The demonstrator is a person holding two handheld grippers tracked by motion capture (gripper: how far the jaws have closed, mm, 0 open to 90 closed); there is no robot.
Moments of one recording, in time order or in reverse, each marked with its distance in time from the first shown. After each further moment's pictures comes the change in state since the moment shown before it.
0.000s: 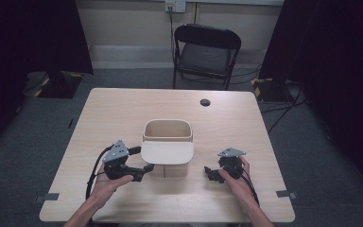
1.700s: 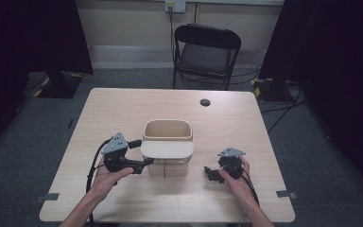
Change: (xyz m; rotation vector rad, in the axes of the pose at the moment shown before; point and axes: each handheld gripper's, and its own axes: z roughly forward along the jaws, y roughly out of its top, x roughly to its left) left arm 0.008 0.018 0.000 -0.024 -0.003 -0.013; right arm 0.000 0.000 0.000 0.001 -0.001 0.001
